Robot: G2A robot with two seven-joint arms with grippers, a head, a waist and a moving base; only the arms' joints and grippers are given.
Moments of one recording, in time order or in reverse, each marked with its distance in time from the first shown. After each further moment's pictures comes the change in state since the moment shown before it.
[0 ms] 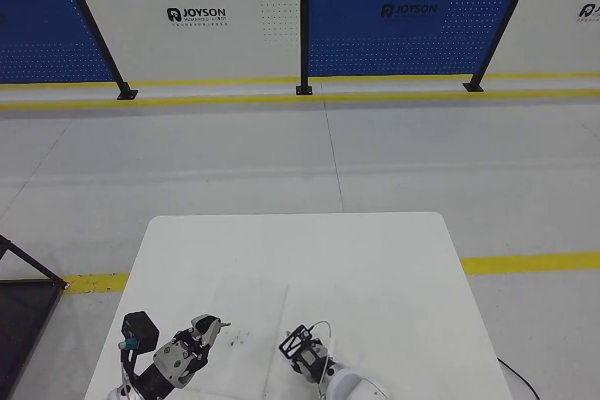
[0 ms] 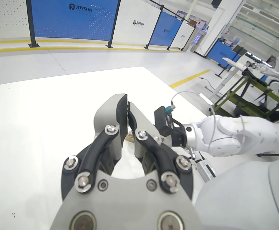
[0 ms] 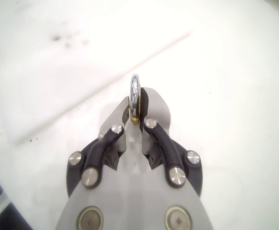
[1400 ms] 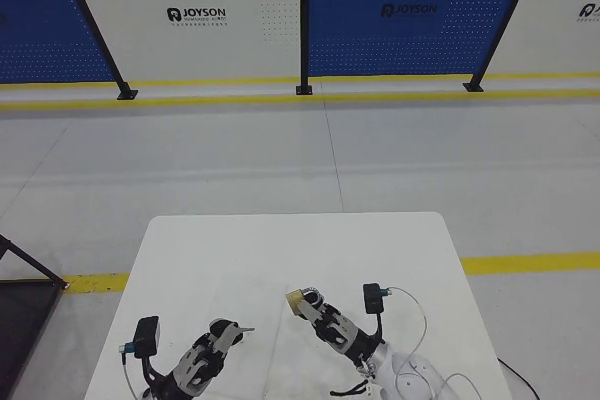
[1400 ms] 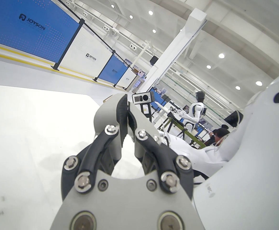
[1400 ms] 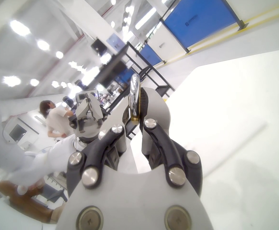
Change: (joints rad) left arm -0.107 -0.008 0.194 0.132 -0.338 -0.267 0.065; right arm -0.062 0.046 0.285 -0.097 0.965 -0.753 -0.194
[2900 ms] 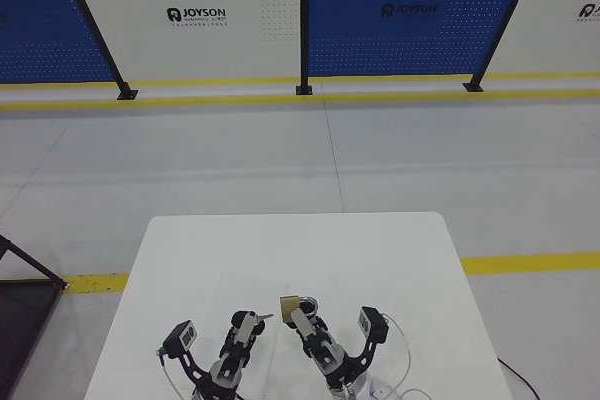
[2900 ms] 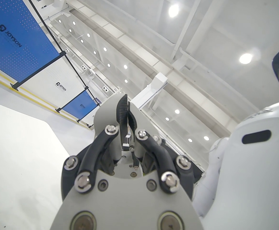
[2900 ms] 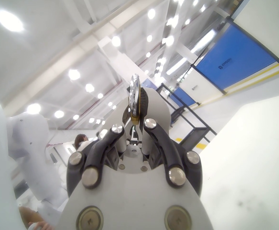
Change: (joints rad) left arm -0.200 -0.092 0.329 0.211 -0.064 -0.095 0.316; right arm 0.018 -0.085 -0.203 0.112 -0.160 -0.180 -0.550
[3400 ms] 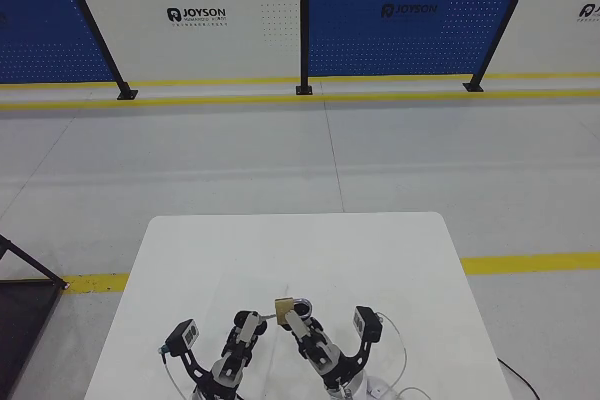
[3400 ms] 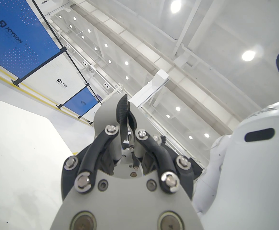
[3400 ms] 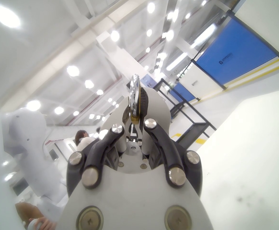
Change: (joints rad) left arm -0.003 -0.003 -0.004 0.002 -0.016 0.012 -0.039; right arm 0.015 0.001 -0.017 0.010 0.002 0.008 0.018
